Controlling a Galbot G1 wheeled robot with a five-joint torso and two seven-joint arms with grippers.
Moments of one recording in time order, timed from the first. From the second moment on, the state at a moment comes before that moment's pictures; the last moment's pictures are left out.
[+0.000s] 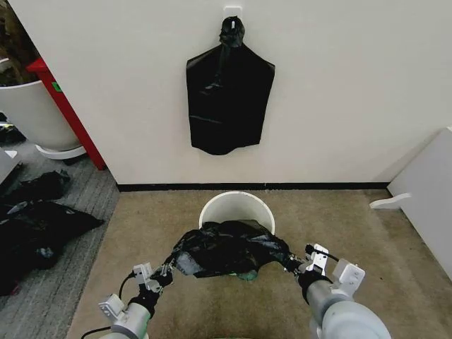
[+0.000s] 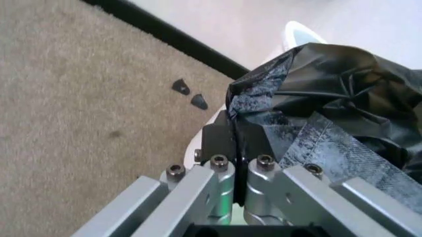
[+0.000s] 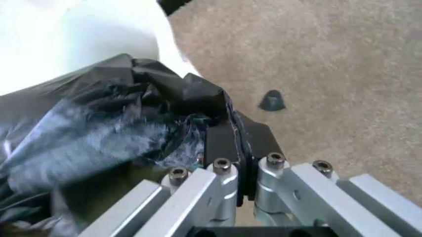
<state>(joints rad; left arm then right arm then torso) 1.69 -1.12 -0.41 -2.01 -0.89 -0.04 0.04 -1.51 1.09 0.21 2.38 1.13 -0.34 0.94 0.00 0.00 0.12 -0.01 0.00</state>
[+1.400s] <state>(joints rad) 1.46 -1.18 -0.37 -1.72 -0.43 -0.31 0.07 -1.41 1.18 0.32 2.04 1.06 -0.17 0.58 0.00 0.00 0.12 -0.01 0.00</state>
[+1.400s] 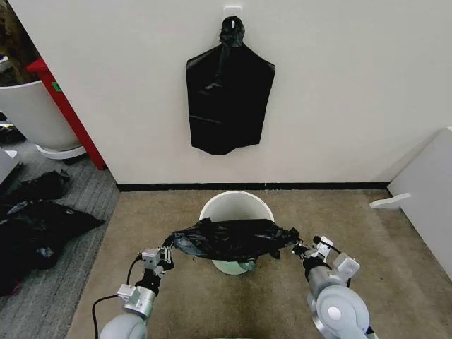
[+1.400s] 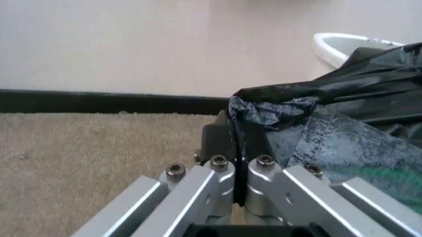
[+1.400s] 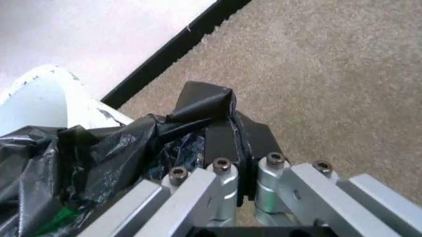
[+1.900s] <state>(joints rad) 1.38 -1.20 -0.36 -1.64 -0.43 -0.29 0.09 -1.38 1.19 0.37 1.97 1.07 -0.20 0.43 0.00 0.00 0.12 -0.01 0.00</state>
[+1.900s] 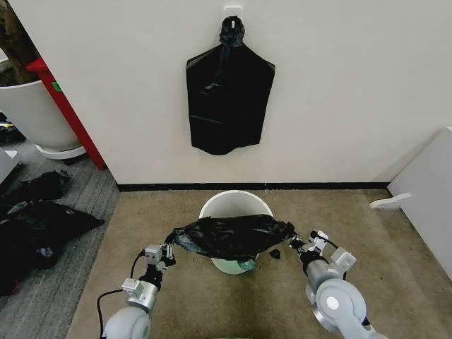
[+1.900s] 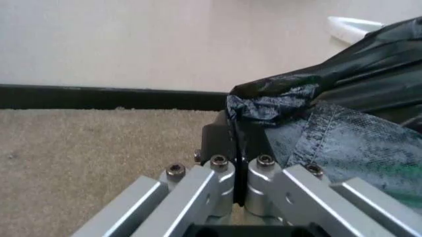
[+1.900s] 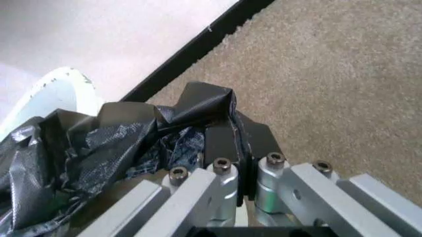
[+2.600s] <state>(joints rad) 1.38 -1.19 -0.36 -1.67 -0.44 -0.20 0.09 -1.39 1.17 0.37 1.98 1.03 -0.25 0.38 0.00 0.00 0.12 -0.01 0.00</state>
